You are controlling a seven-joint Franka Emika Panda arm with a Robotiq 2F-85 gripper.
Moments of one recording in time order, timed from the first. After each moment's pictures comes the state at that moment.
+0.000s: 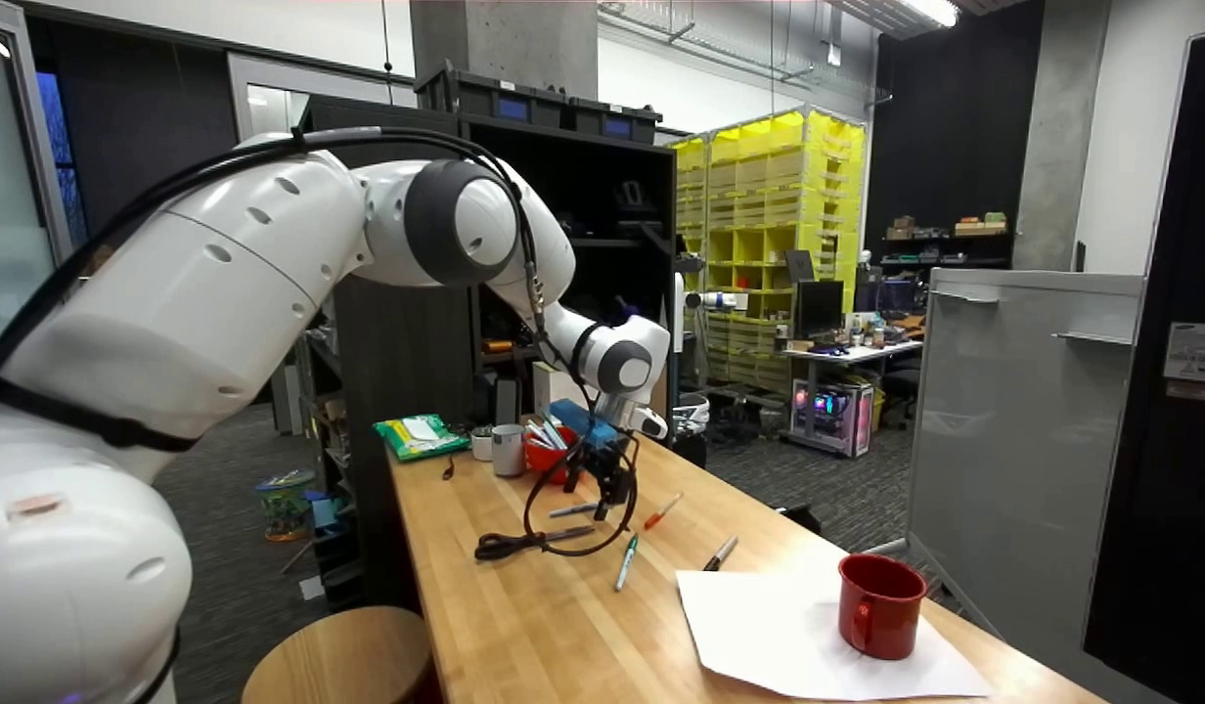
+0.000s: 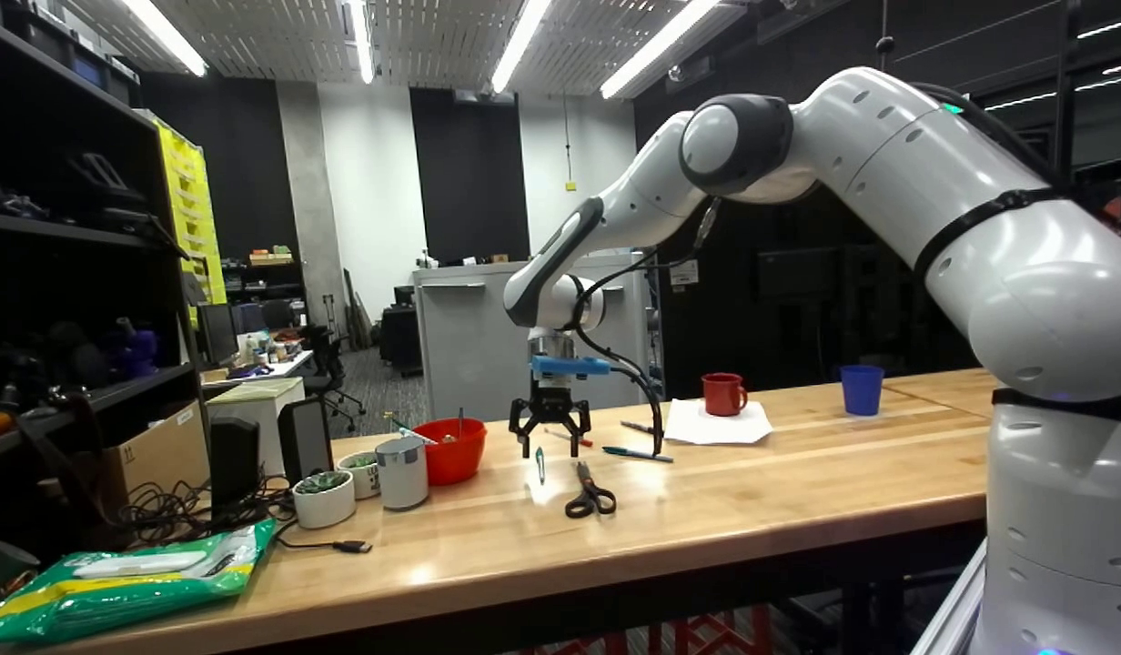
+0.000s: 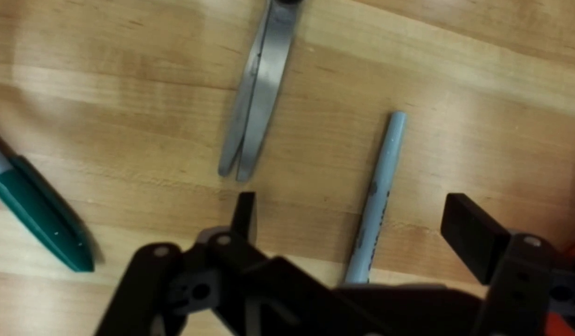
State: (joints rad) arm -0.02 0.70 0.03 -1.54 0.26 2.01 0.16
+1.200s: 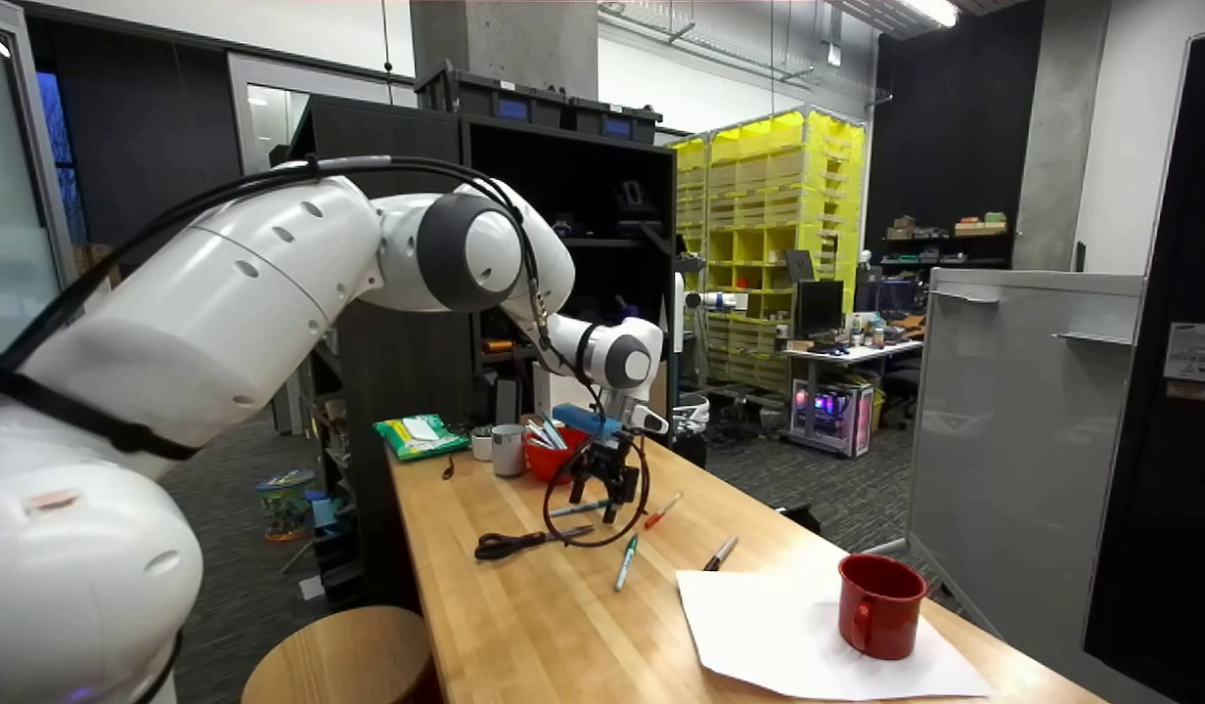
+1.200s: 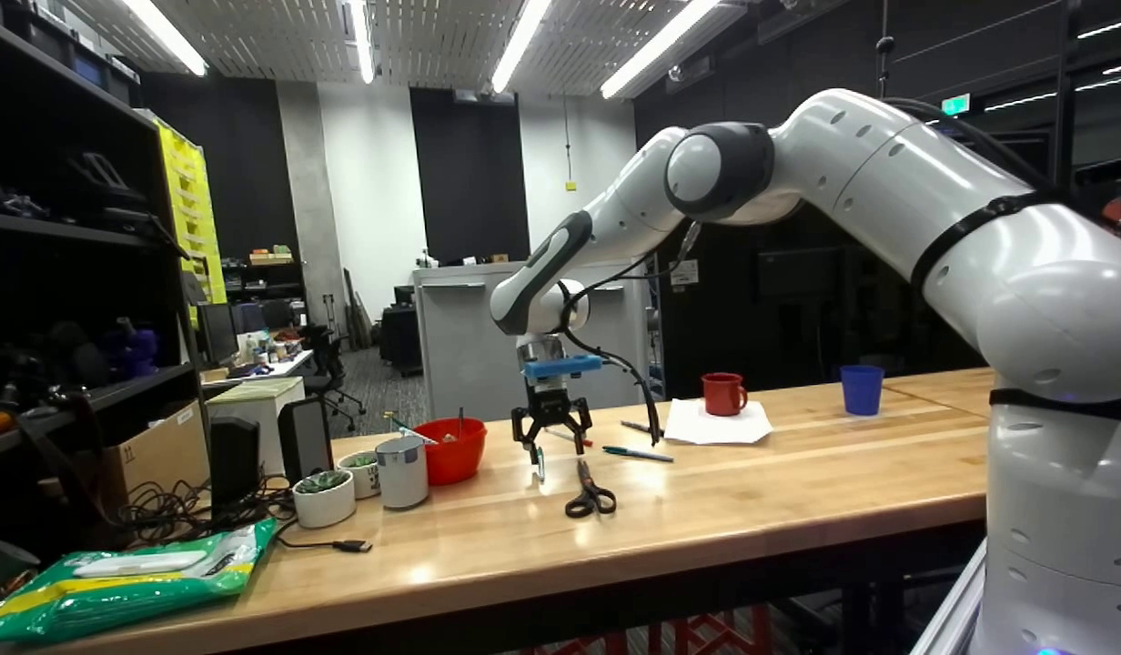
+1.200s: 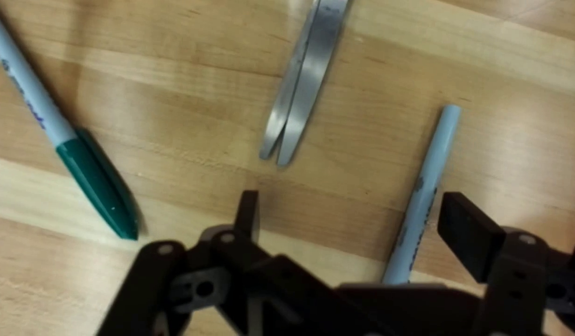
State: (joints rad) arm 0.03 0.79 0.00 -1.38 0.12 1.86 0.23
